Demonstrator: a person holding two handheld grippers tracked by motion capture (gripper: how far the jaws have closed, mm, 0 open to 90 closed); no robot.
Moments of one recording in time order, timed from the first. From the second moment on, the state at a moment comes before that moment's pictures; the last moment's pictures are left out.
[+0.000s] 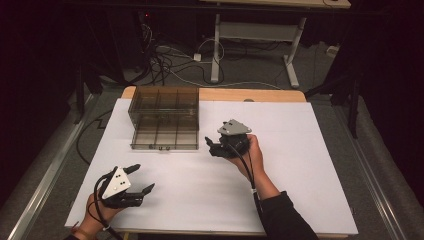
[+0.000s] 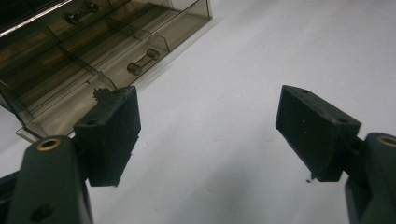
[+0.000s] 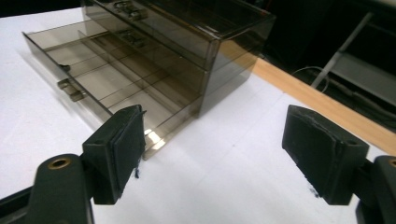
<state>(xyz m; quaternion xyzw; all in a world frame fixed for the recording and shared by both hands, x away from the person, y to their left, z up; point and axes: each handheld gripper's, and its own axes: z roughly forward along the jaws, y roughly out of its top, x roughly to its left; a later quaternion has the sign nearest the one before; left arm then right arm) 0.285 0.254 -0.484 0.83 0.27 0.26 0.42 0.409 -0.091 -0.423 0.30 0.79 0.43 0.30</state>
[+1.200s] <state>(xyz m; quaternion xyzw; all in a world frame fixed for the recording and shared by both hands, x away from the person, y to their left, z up) 0.285 0.250 -0.485 0.83 0.26 0.26 0.42 0.380 -0.125 -0.429 0.29 0.79 0.43 0.34</state>
